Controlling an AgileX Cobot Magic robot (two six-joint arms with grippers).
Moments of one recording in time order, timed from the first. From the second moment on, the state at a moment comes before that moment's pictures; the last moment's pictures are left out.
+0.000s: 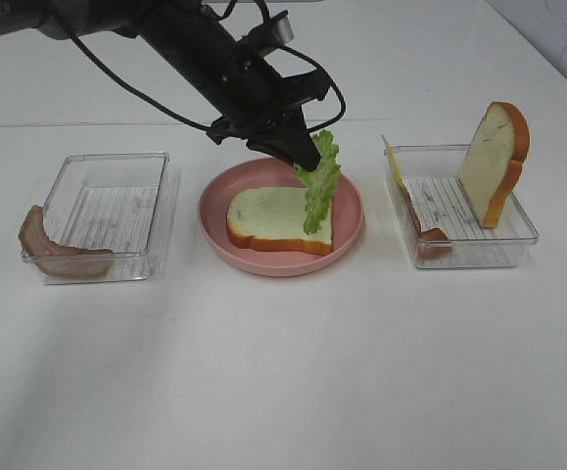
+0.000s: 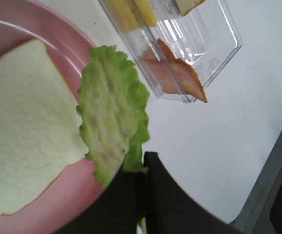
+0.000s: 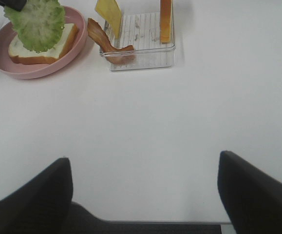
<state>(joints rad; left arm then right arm) -0.43 2.40 -2.12 -0.75 1.12 0.26 0.05 0.00 -0.45 0.05 1.11 0.04</state>
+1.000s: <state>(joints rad) -0.38 2.45 -2.12 -0.60 1.07 0.23 0.05 0.00 -0.45 0.05 1.11 0.04</state>
